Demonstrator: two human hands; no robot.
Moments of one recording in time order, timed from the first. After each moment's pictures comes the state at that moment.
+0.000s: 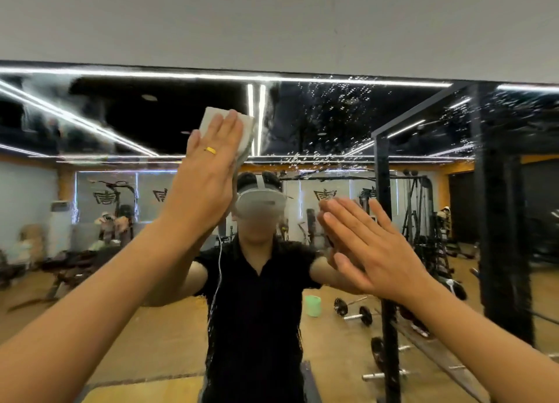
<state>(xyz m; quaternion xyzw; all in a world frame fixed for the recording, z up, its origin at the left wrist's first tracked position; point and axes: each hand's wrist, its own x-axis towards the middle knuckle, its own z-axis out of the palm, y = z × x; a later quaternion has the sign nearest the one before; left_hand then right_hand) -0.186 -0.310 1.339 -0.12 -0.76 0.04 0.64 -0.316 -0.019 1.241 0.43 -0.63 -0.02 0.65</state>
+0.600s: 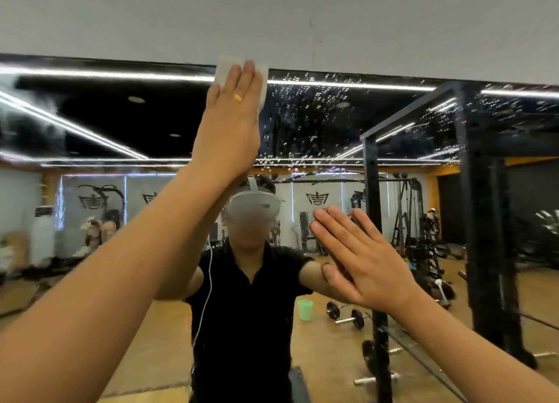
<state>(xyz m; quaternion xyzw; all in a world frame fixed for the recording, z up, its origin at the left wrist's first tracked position) -0.233 -0.237 1.417 -0.06 -0.76 0.09 0.64 -0.348 0.000 1.232 0.43 -0.64 -0.02 0.63</state>
